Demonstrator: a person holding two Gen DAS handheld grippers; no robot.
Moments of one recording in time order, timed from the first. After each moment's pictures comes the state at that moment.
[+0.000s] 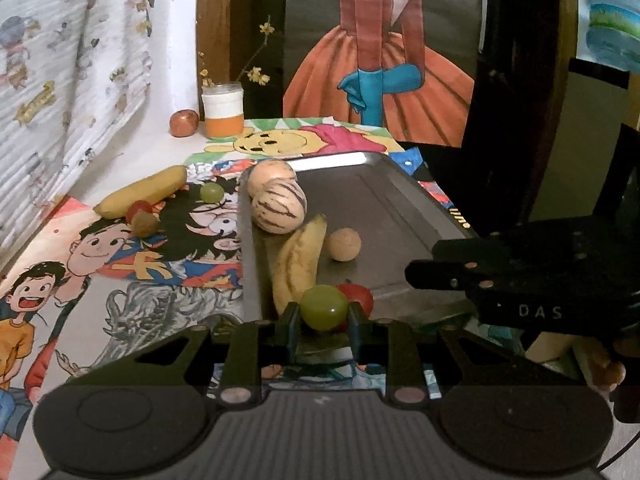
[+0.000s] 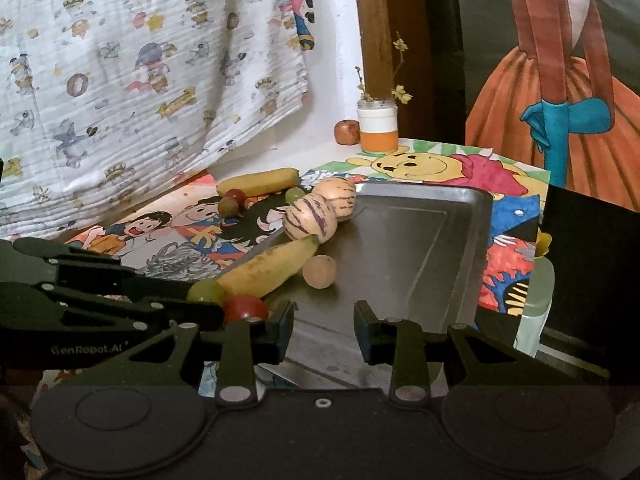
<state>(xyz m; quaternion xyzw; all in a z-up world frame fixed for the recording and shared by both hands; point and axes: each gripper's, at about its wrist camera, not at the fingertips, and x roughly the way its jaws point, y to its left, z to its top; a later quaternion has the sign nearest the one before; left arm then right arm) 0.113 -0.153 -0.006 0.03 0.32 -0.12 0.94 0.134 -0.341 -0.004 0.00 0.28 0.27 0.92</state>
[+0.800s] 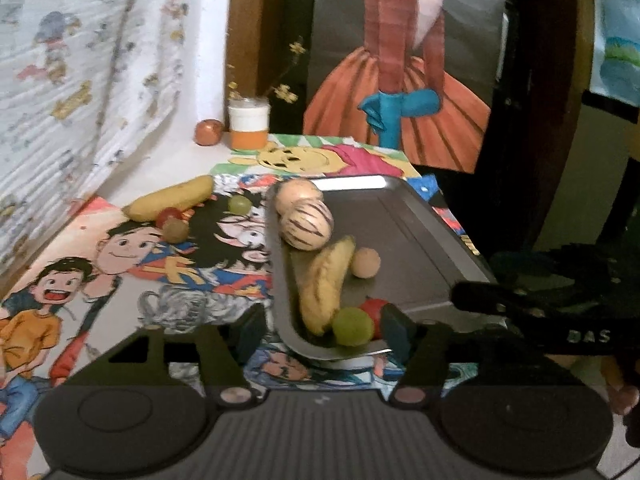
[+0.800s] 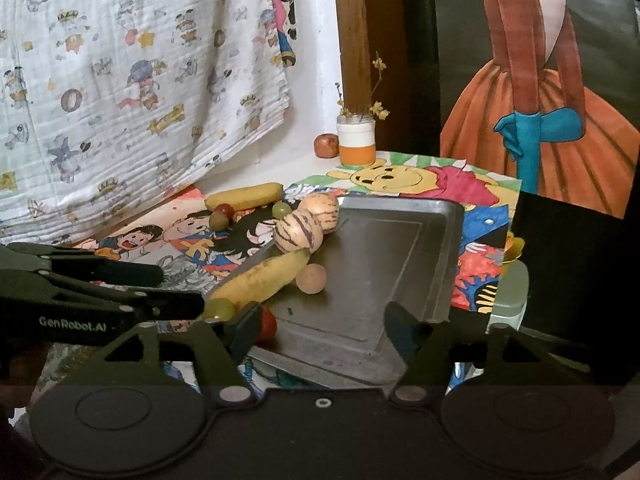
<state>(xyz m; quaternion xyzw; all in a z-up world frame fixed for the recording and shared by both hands) 0.100 -0.126 0.012 -0.01 0.30 -0.10 0.95 0.107 -0.345 0.018 0.00 0.27 0.22 0.94</state>
